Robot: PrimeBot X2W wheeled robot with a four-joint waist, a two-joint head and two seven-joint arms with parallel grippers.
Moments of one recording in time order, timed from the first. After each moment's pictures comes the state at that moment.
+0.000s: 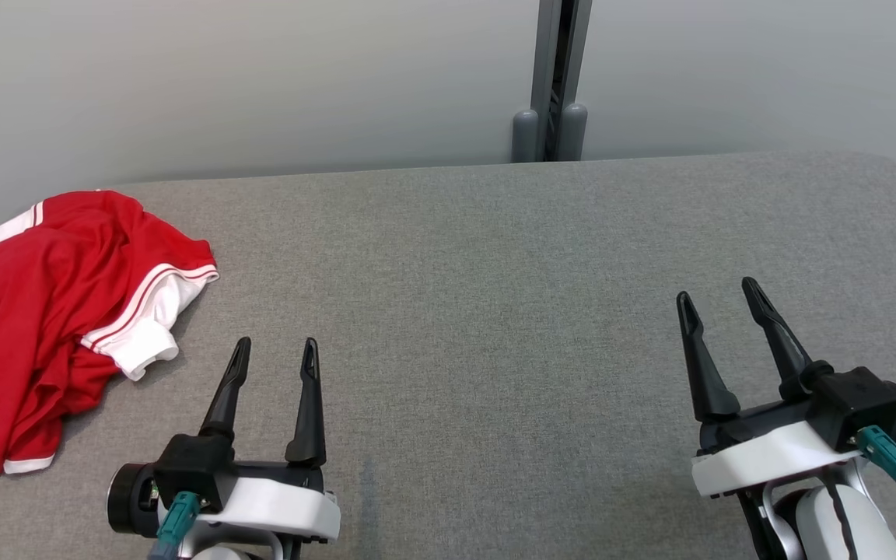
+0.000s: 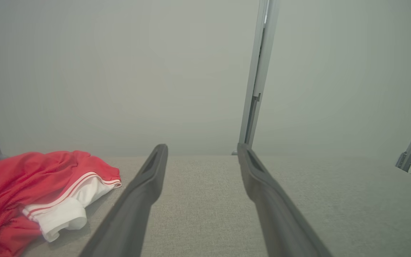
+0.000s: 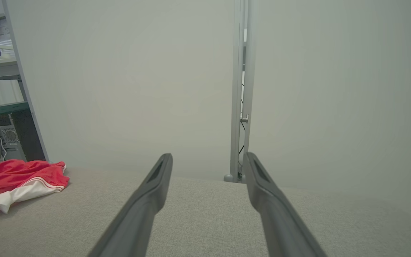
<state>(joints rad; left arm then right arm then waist) -0.05 0.05 -0.22 0.10 -0.23 0.14 -0.25 -0.17 -0.04 0.11 0.14 0.11 0.13 -0.24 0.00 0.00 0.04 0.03</state>
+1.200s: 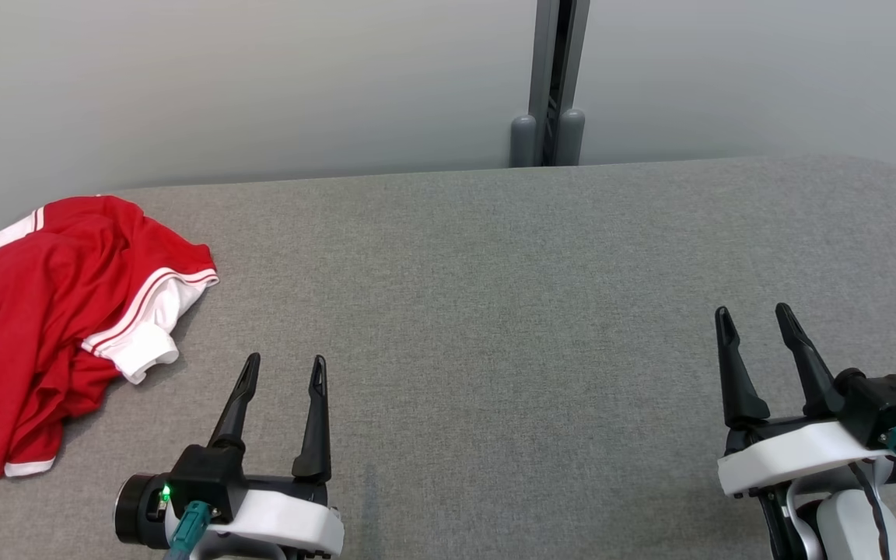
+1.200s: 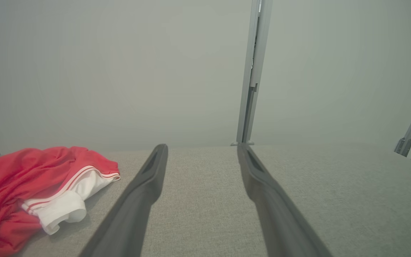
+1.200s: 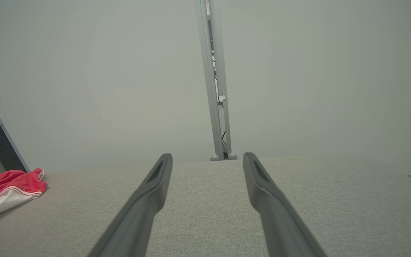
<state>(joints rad) -0.04 0.05 -0.23 0.14 -0.20 0.13 -0.26 -0.19 -0.05 0.04 0.30 0.22 0.13 -0.26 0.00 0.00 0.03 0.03</state>
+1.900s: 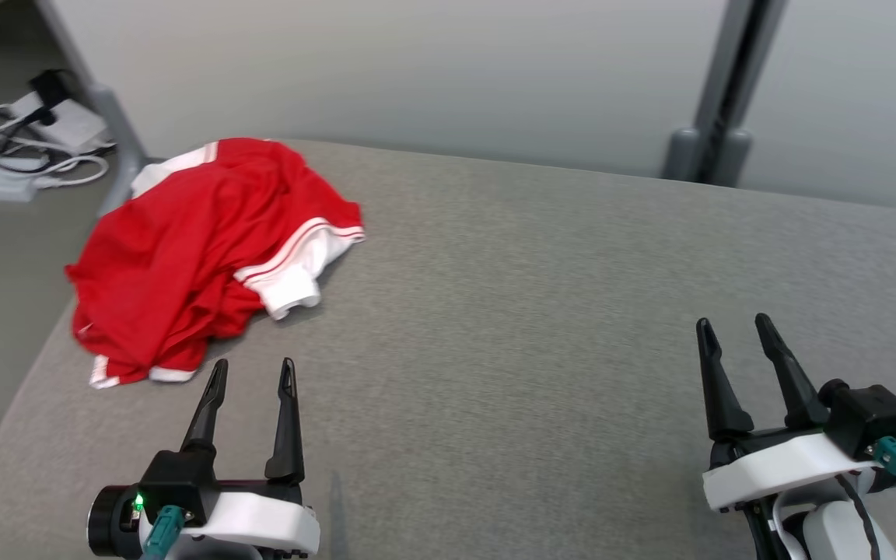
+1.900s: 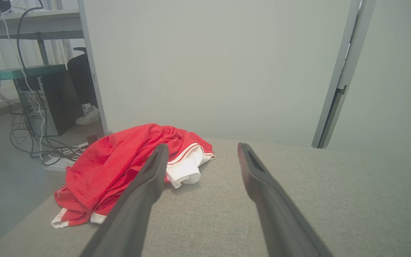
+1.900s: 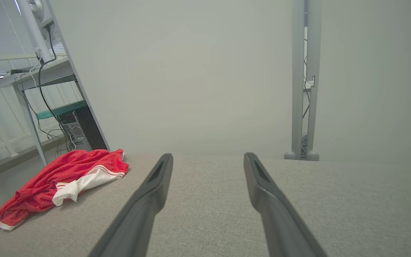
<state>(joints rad) -0.03 0.05 -0.17 0.14 -0.19 0.14 -0.26 -0.17 -0.05 0.08 0.27 0.26 0.13 -0.26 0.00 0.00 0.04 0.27</state>
